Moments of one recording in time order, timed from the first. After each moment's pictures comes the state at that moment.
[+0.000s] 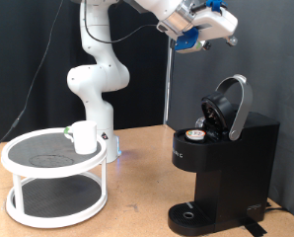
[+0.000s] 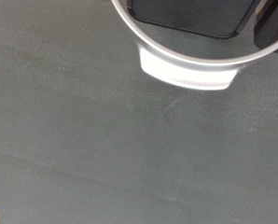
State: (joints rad) arm 0.24 -0.16 -0.22 -1.97 0.97 1.79 1.98
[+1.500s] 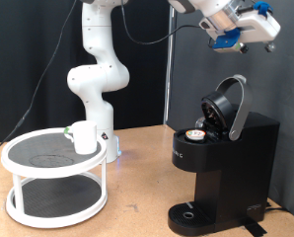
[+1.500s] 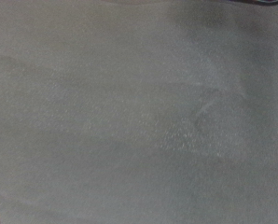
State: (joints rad) arm 0.25 -0.08 0.01 -1.90 0.86 2.03 2.22
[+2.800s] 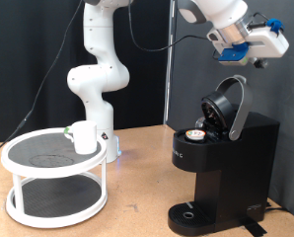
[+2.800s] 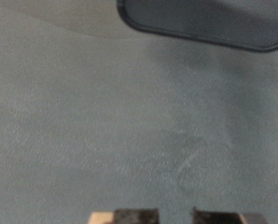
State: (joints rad) arm 0.25 -0.03 0.05 -1.91 0.79 2.05 2.21
